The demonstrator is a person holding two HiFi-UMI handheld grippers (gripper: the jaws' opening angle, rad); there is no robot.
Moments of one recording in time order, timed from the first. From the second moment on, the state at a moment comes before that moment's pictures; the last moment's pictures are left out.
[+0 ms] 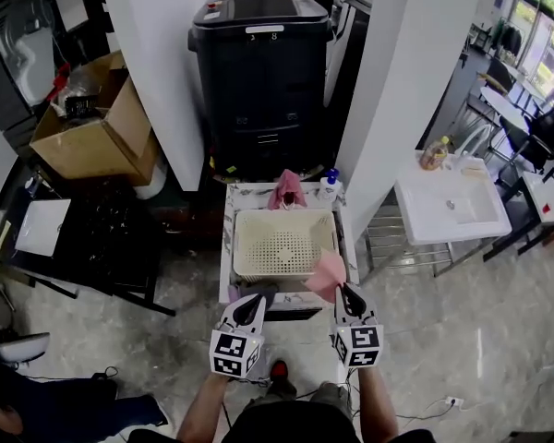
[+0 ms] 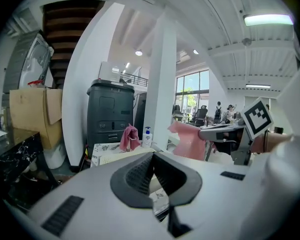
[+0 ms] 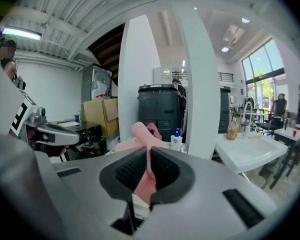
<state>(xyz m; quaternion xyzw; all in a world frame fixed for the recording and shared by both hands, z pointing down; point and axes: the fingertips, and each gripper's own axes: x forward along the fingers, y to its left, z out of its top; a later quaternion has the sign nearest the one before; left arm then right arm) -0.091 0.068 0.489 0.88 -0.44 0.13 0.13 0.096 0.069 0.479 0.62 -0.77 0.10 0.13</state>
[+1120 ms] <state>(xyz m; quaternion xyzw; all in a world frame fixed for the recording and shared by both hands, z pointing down) -0.106 0.019 0.494 0.85 -0.49 0.14 0.14 0.073 -0.009 0.478 0.57 -0.81 0.08 0.12</state>
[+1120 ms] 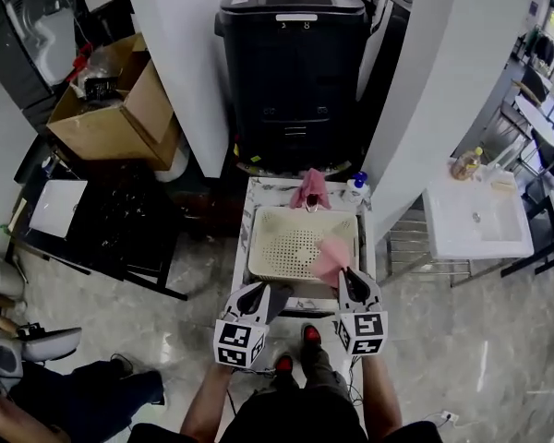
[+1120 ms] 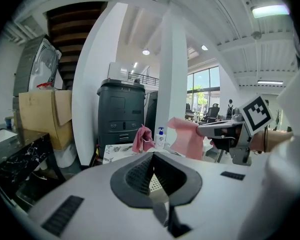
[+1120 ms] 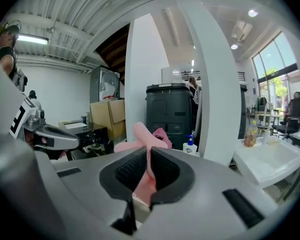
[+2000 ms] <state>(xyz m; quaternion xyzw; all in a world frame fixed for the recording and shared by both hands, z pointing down) -0.114 -0.026 0.564 0.76 -0.58 0.18 0.21 0.047 -0.097 0.589 0.44 -0.86 0.16 0.19</state>
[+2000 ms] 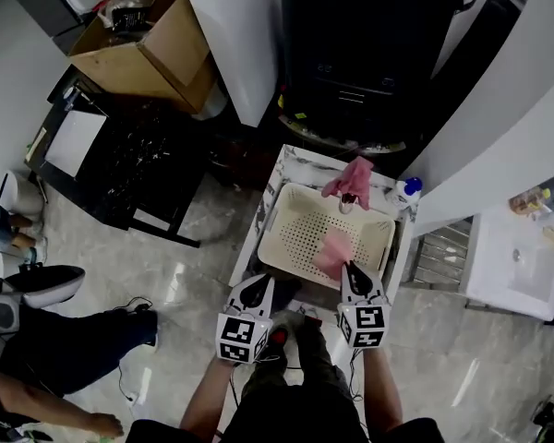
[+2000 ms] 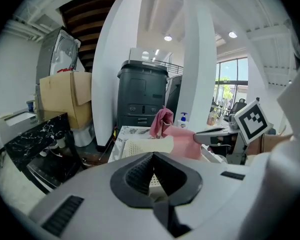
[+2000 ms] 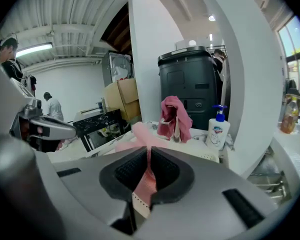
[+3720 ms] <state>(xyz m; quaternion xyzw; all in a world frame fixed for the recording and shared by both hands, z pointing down) -0.124 -0.027 0.582 0.73 -0.61 0.18 0.24 0.024 -0.111 0.609 0.38 -0.89 0.17 0.19</state>
